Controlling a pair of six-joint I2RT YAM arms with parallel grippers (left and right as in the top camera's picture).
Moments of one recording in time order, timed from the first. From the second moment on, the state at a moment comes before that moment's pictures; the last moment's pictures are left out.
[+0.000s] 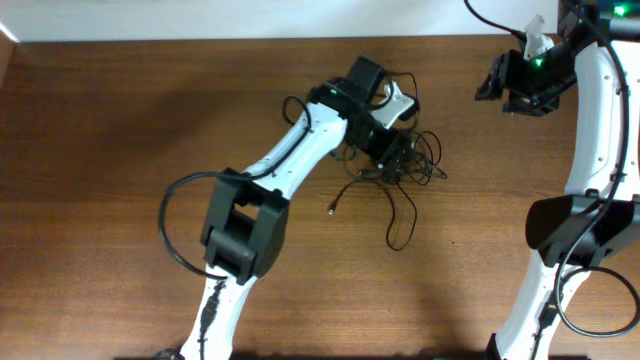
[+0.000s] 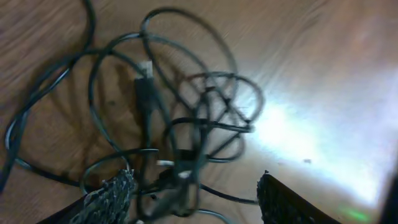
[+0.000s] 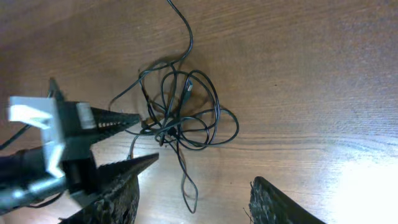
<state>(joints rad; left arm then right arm) -0.55 2.33 2.00 -0.83 0.54 0.12 -0.14 2.23 2.52 -1.69 -0.37 0.12</state>
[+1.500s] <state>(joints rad) -0.12 2.24 2.35 -1.20 1.17 0.06 0.26 2.28 2.52 -1.45 -0.50 0.25</state>
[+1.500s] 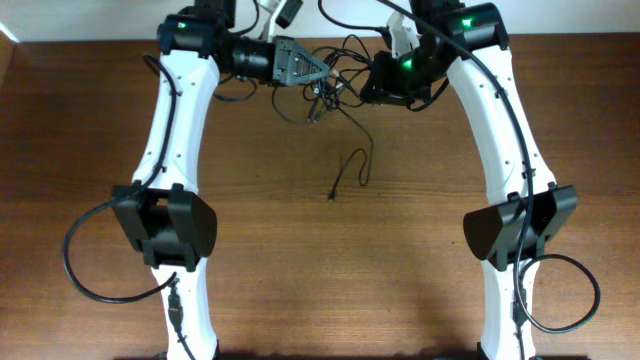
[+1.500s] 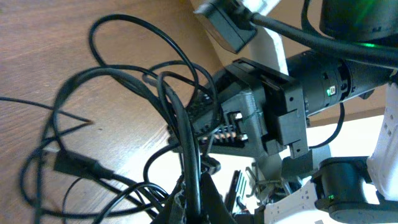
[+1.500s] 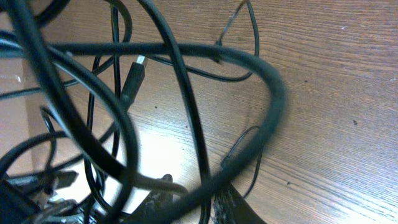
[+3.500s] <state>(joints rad) -0.21 2.22 2.22 -1.40 0.36 0.04 0.26 2.16 2.44 -1.66 -0.35 0.08</state>
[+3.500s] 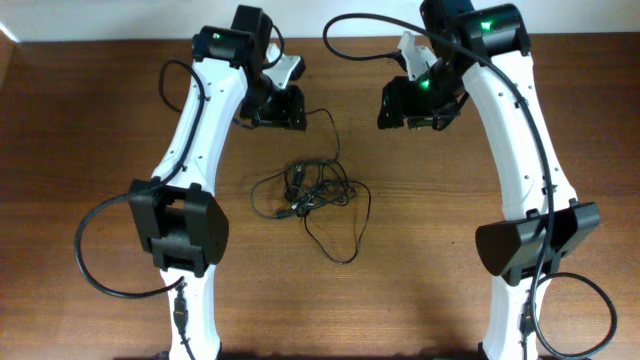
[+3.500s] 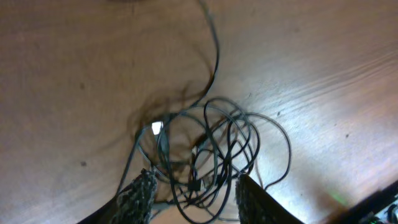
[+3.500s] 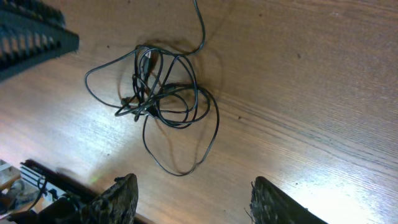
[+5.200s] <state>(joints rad) -0.21 2.22 1.89 -1.43 0.76 0.63 0.26 2.16 2.44 -1.63 -0.36 0.08</state>
